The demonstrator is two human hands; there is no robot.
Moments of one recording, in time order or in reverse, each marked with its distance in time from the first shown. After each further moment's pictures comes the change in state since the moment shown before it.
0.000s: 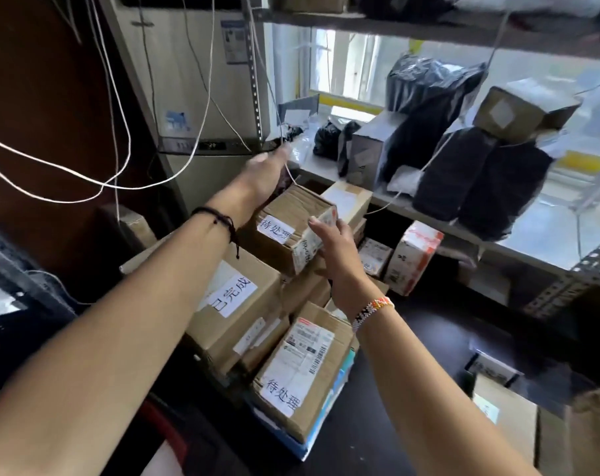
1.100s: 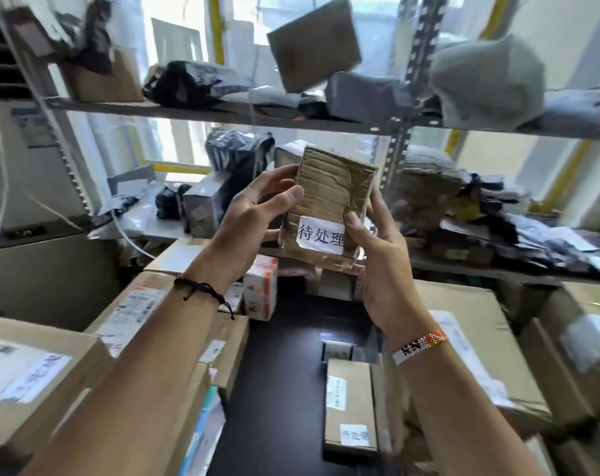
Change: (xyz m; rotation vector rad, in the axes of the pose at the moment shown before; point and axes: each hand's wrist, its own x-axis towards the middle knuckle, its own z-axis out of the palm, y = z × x) left_hand -0.145 0.131 0.188 -0.488 -0.544 0.441; right_hand -0.198 -0.100 -0.230 0.130 0.331 -0.727
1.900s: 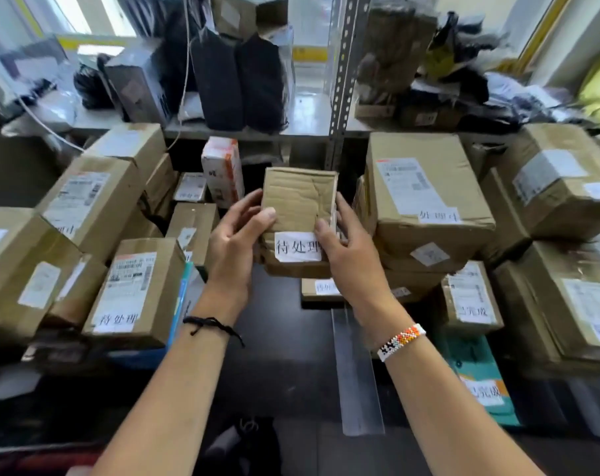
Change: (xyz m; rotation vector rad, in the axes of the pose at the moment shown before) left_hand -0.170 -0.157 0.047 -0.254 0.252 -0.321; right_hand -0.174 0.088 -0.056 -0.511 0.139 0.292
